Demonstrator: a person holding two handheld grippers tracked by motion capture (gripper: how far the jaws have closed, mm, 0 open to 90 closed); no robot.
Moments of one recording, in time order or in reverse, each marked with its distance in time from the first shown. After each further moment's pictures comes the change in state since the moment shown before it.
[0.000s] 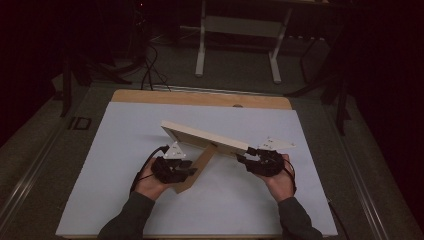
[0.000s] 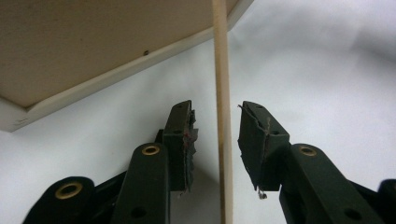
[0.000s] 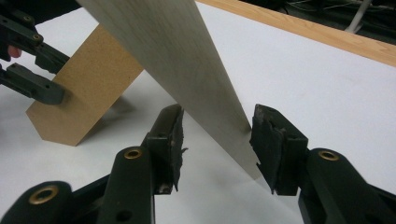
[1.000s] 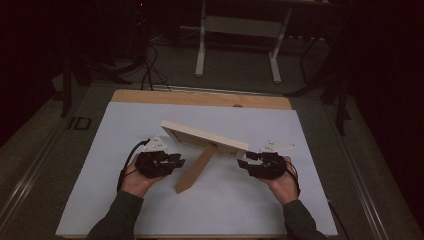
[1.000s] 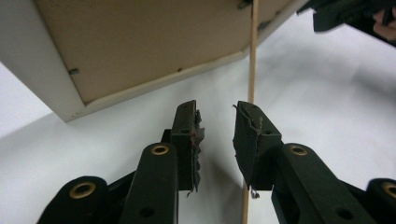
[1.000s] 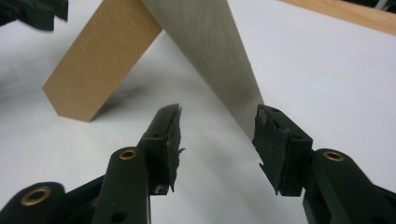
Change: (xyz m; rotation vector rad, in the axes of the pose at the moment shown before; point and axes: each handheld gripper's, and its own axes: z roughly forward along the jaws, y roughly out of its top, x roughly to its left) left arm 0.023 -0.004 -0.035 -0.106 0.001 -0.107; right arm -0.004 -0.009 -0.005 0.066 0.058 0.008
